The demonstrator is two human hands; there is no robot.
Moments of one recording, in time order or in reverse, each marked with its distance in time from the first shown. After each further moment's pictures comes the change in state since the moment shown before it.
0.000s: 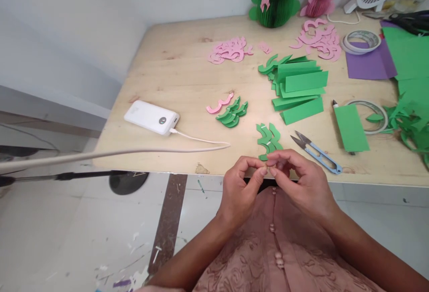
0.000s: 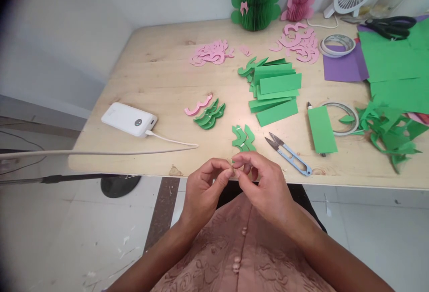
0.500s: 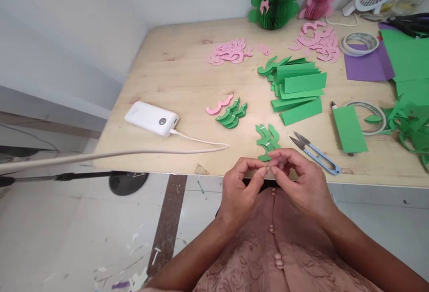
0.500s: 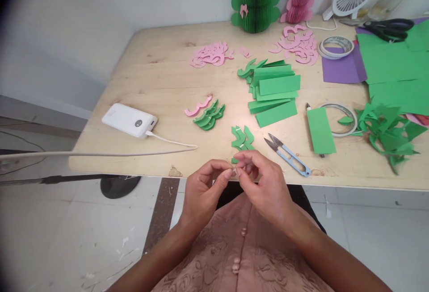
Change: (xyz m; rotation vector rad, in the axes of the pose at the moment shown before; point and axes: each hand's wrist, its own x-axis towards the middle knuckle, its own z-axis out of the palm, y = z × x) left_hand -0.001 0.003 0.003 -0.043 0.017 -0.033; right_hand 0.003 0.001 0.001 -0.019 0.044 -0.020
